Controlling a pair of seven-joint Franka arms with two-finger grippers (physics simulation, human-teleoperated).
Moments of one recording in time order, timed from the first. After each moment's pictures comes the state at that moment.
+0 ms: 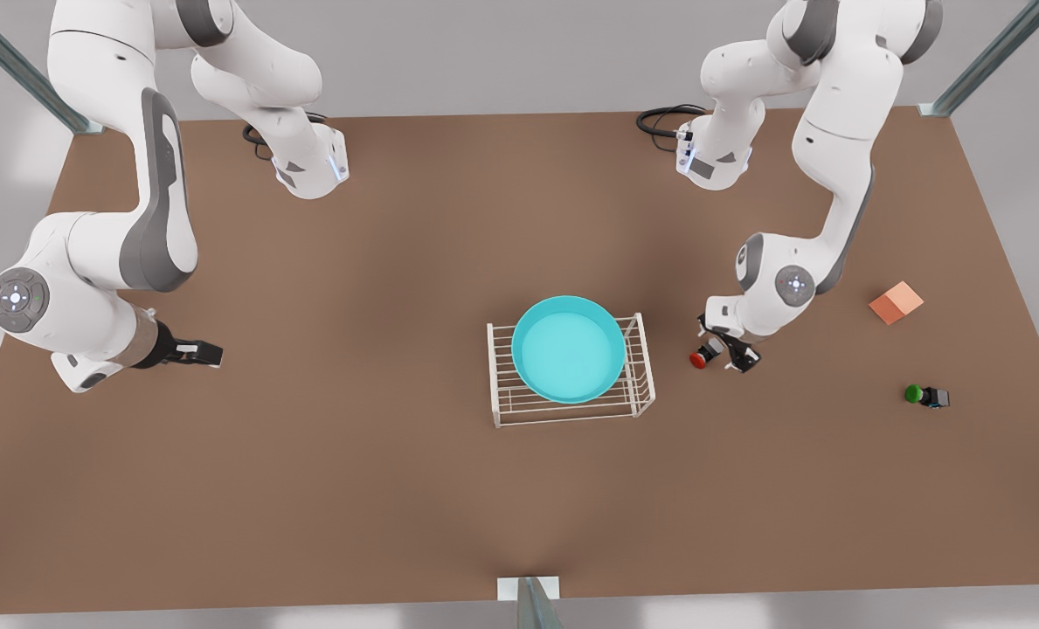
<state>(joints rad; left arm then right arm) 0.12 0.37 -0.25 -2.32 0.02 2.69 0.86 -0.06 0.24 0.03 -1.61 0.01 1.75 0.06</state>
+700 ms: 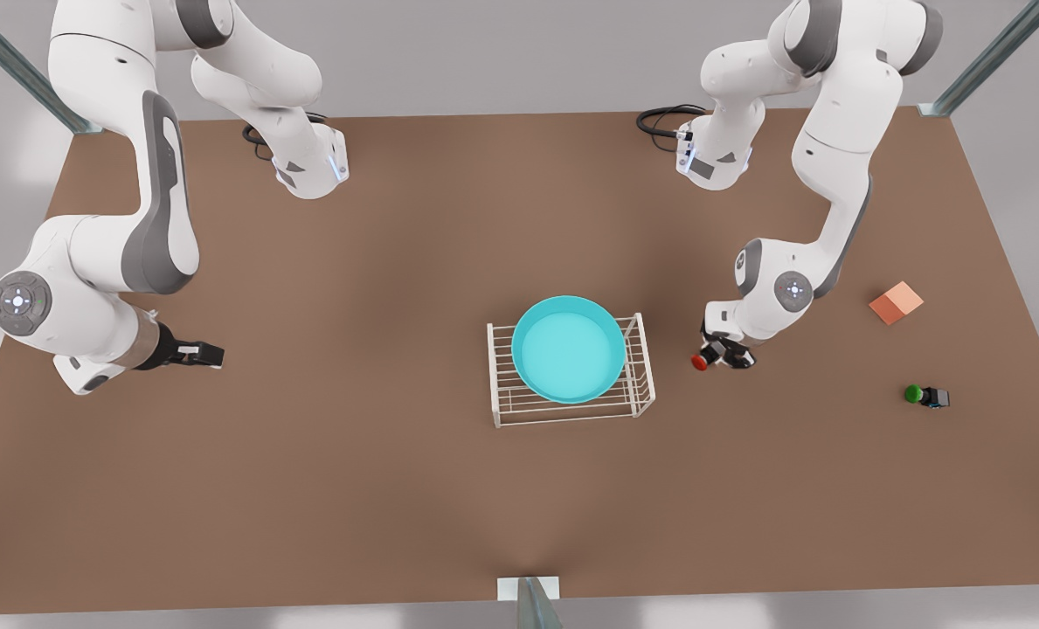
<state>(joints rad) 0.13 0.41 -0.25 -2.32 0.02 2.72 0.83 -0.06 0.25 0.03 -1.61 0.01 1.75 0.05</state>
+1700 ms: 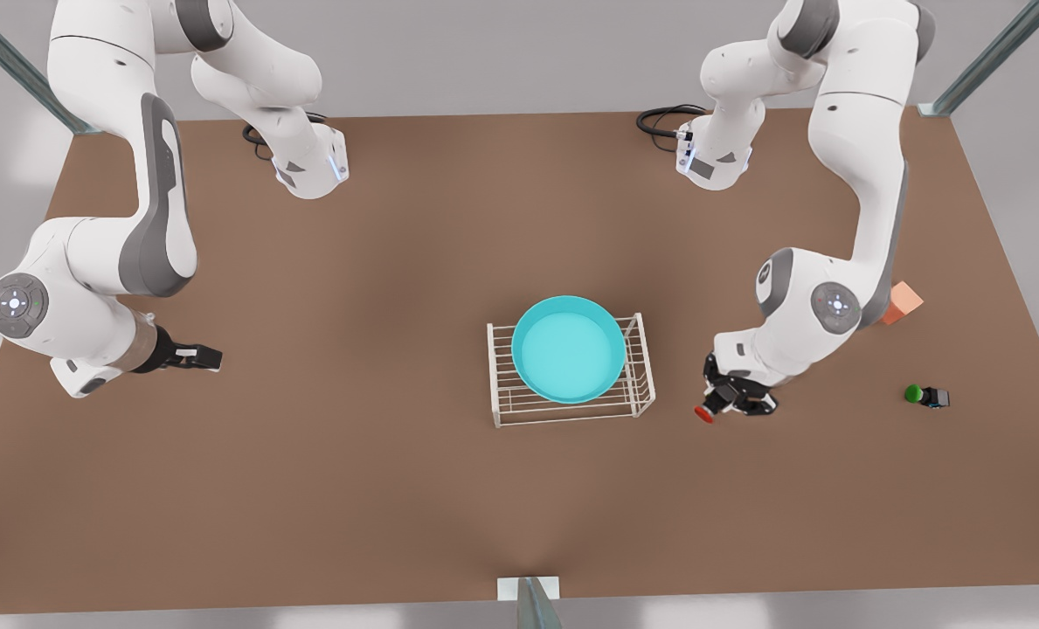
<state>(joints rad) 0.11 0.40 -0.38 -1.74 0.01 2.27 0.60 -0.06 0.26 0.03 -1.59 0.01 1.75 0.04</state>
